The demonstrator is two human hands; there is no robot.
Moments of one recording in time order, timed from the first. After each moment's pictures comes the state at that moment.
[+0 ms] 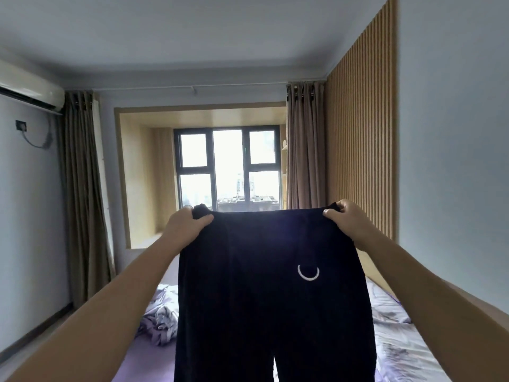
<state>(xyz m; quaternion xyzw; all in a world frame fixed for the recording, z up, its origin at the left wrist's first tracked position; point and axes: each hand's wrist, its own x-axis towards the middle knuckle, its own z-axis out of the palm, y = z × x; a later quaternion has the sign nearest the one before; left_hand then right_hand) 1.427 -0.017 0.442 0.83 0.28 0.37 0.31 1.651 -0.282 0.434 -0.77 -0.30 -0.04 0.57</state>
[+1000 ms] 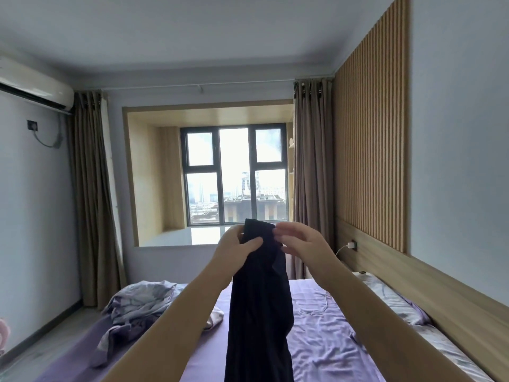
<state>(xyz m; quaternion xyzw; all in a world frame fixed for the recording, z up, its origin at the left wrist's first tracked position) 1.438 -0.087 0.400 0.75 0.10 0.35 0.54 1.552 -0.216 0.391 -0.59 -0.44 0.10 0.66</state>
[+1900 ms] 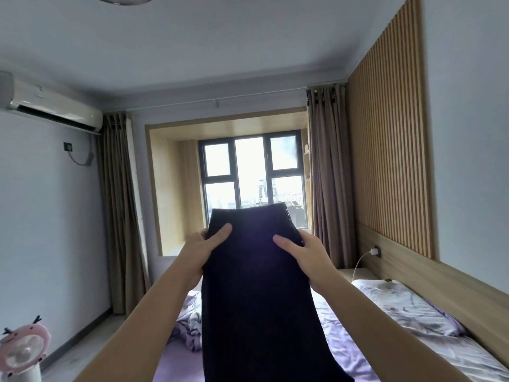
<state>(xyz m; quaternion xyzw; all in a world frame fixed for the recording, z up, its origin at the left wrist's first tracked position) 1.365 -0.039 0.425 0.68 0.12 0.37 0.62 1.529 -0.193 0.392 -0.55 -0.42 0.11 0.71</state>
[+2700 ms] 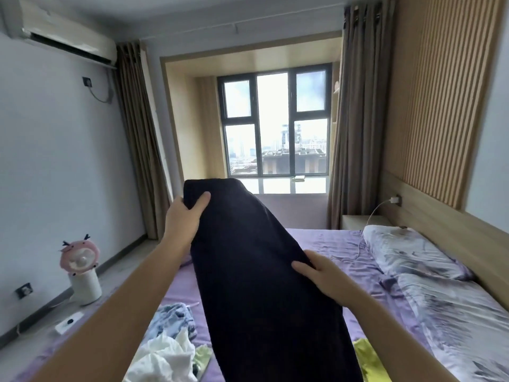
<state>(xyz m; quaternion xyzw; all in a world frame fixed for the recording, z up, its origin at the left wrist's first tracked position) 1.339 -0.038 0.342 0.64 0.31 0.51 0.48 1.544 -0.237 0.239 -0.68 -0.50 0.22 0.49</state>
